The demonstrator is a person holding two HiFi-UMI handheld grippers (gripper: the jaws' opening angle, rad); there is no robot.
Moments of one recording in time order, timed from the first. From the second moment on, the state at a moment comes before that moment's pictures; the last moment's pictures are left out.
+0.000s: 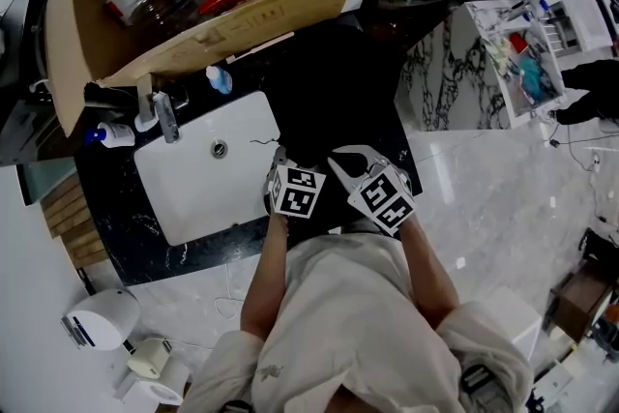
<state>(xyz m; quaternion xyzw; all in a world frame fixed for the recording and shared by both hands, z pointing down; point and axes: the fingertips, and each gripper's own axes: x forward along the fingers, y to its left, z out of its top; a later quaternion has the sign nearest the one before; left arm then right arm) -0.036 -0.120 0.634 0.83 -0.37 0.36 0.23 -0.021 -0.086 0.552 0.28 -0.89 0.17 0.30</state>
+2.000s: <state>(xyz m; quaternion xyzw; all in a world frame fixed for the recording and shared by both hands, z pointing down) -0.100 -0.041 0.642 0.81 -0.34 0.45 0.19 -0.018 -0.084 0.554 0.27 -0.90 0.16 0.31</state>
